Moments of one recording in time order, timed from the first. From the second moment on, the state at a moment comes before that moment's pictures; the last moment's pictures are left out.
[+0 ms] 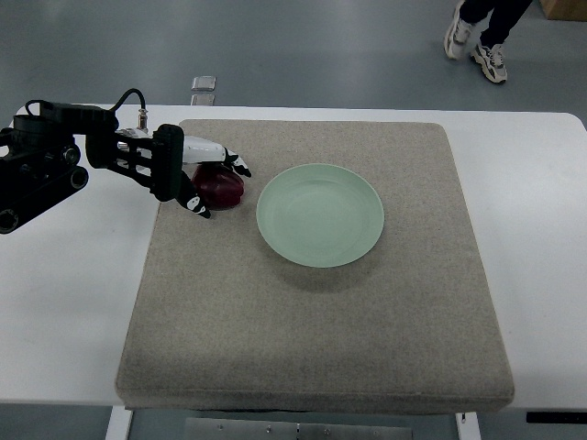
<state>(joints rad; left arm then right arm) -1.05 0.56 -0.31 -0.99 1.58 -0.36 -0.30 0.00 0.00 -0.12 0.09 -0.01 0.15 0.01</state>
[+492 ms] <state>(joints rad) -1.11 0.61 -0.33 -1.00 1.59 -0.36 -0.31 0.00 0.00 -0.12 0.09 -0.01 0.15 0.01</state>
